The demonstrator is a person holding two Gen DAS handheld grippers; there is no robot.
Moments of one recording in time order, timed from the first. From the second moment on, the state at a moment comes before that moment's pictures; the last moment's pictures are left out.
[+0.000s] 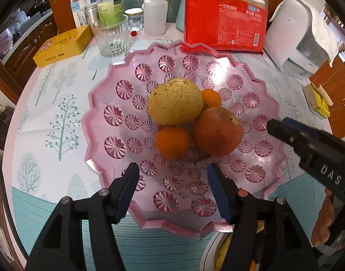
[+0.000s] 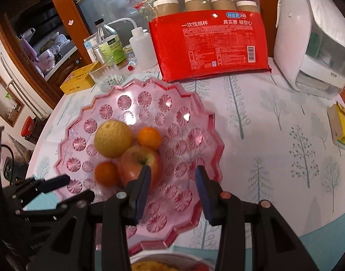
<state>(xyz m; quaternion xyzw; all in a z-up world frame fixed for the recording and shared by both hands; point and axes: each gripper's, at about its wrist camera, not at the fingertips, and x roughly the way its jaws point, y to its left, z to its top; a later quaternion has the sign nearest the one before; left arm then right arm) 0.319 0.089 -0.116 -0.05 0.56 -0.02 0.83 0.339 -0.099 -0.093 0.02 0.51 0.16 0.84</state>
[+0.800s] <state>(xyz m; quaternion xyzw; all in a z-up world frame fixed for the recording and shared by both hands) 0.241 0.103 -0.037 -0.05 0.50 0.02 0.87 0.270 -0.117 -0.021 0.02 0.46 0.18 0.87</state>
